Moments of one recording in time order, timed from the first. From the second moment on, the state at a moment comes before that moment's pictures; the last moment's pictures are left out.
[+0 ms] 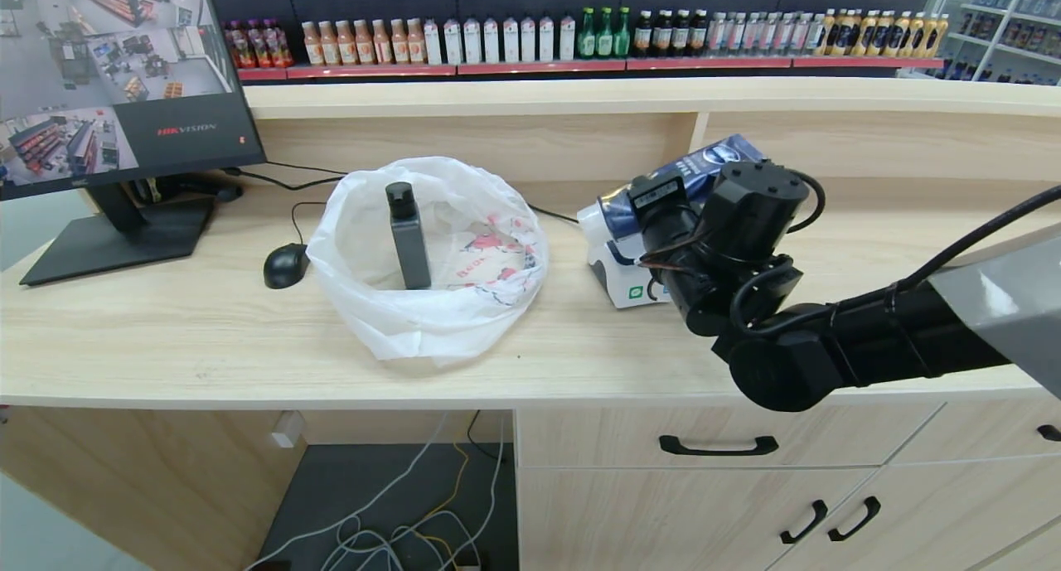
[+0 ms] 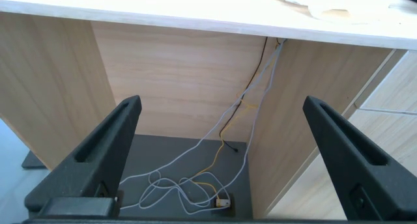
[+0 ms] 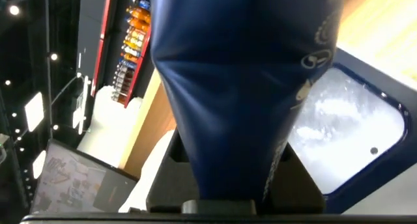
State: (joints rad) left arm 0.00 0.00 0.00 0.00 0.01 -0.01; right arm 0.58 2.07 -1.26 -1.05 -0.48 0.94
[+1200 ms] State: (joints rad) left arm 0.00 0.00 0.00 0.00 0.01 -0.01; right arm 0.79 2.11 -1.23 -1.56 -0.40 -0.26
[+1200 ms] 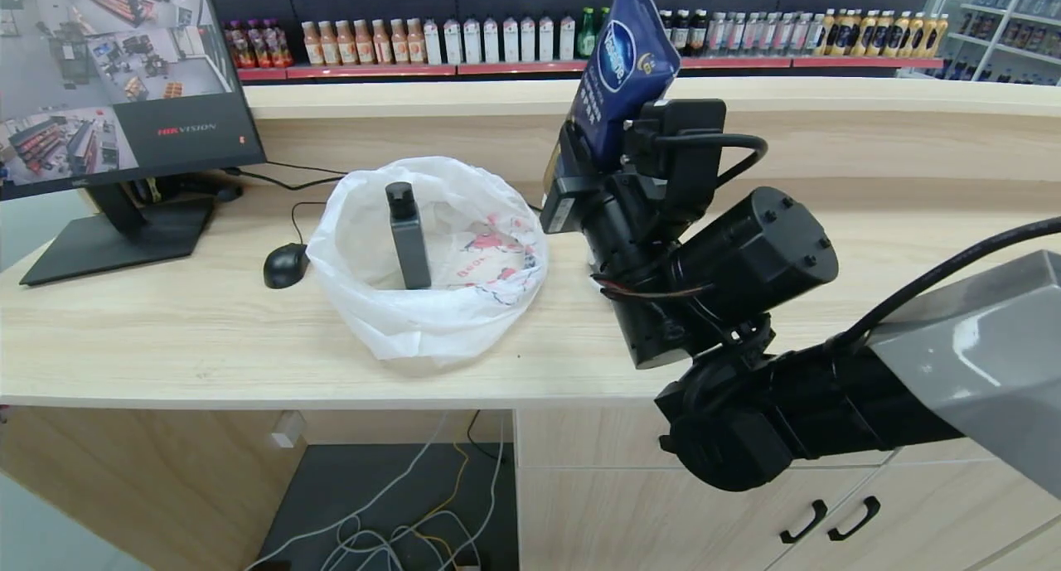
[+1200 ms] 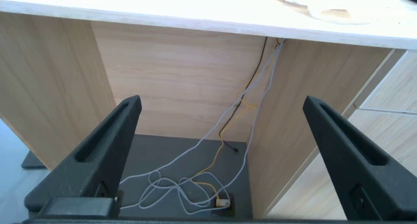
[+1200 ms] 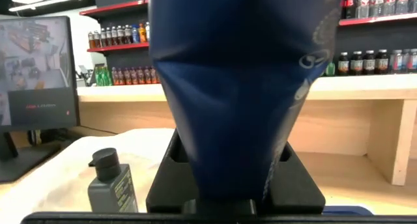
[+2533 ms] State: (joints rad) left arm 0.00 0.00 0.00 0.00 0.01 -0.01; right arm 0.82 2.13 -1.23 -1.56 -0.42 -0.21
